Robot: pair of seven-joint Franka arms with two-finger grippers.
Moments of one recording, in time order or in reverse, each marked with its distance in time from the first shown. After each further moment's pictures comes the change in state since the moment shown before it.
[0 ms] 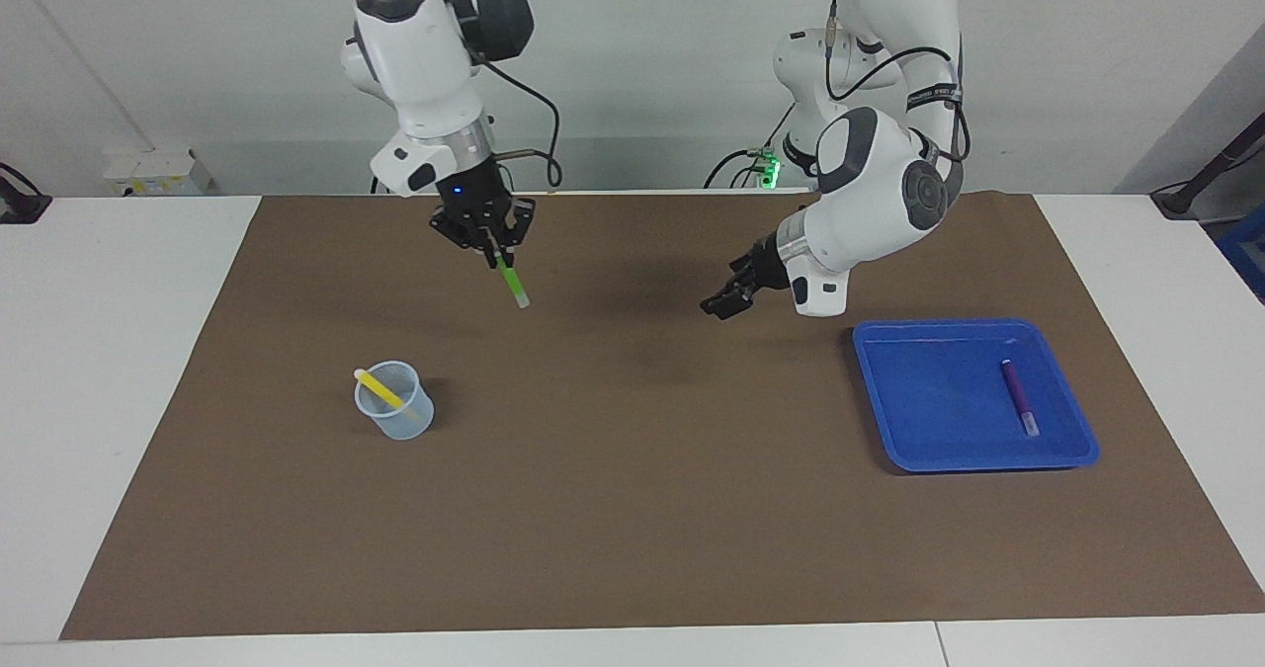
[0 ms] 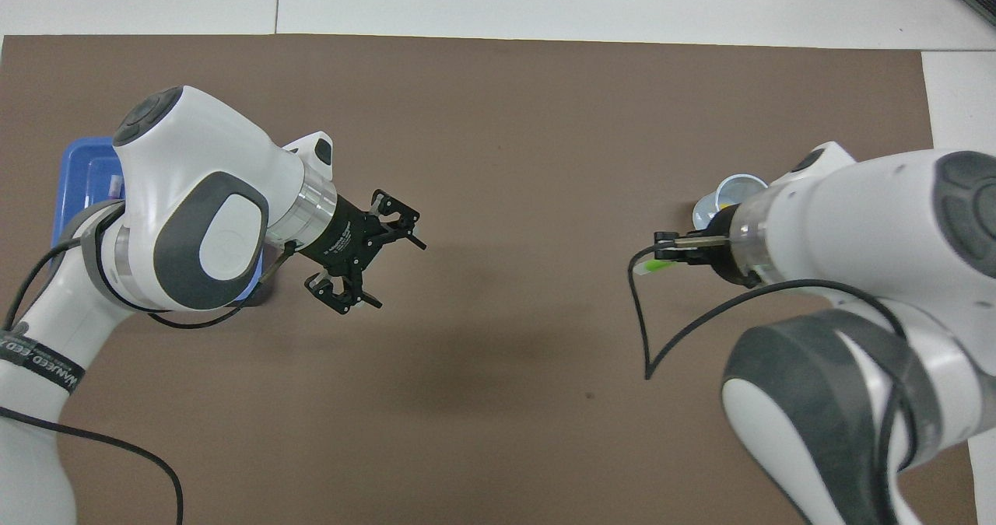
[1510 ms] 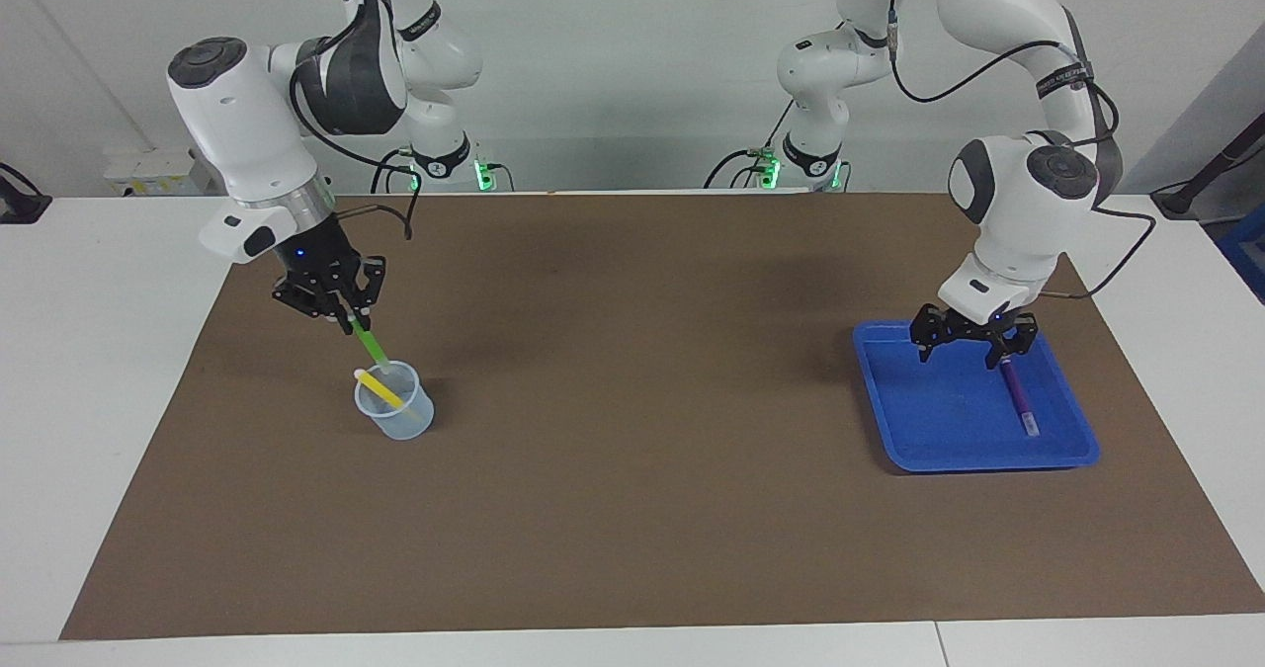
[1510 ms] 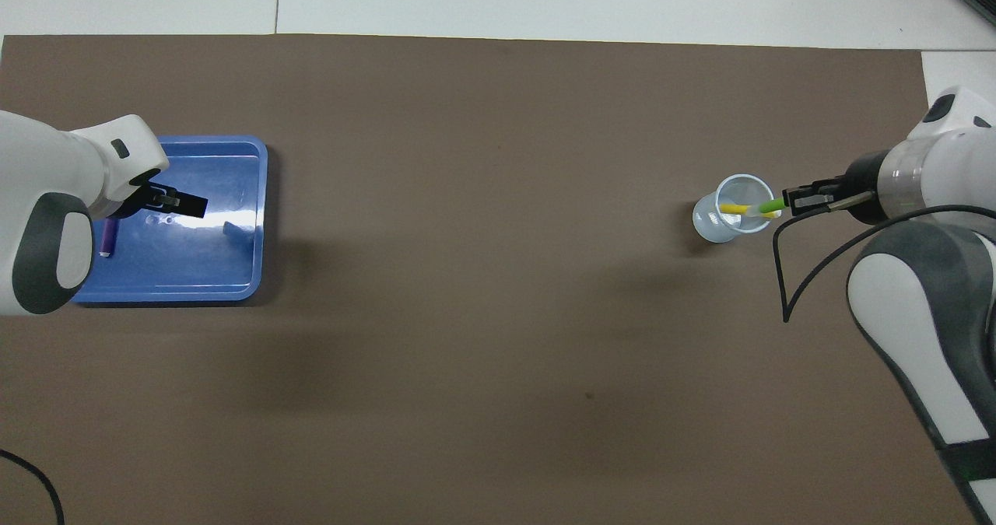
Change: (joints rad) left arm 0.330 -0.028 0.005 -0.128 0.653 0.436 1.205; right arm -0.240 0.106 0.002 -0.021 -0.025 0.203 -0.453
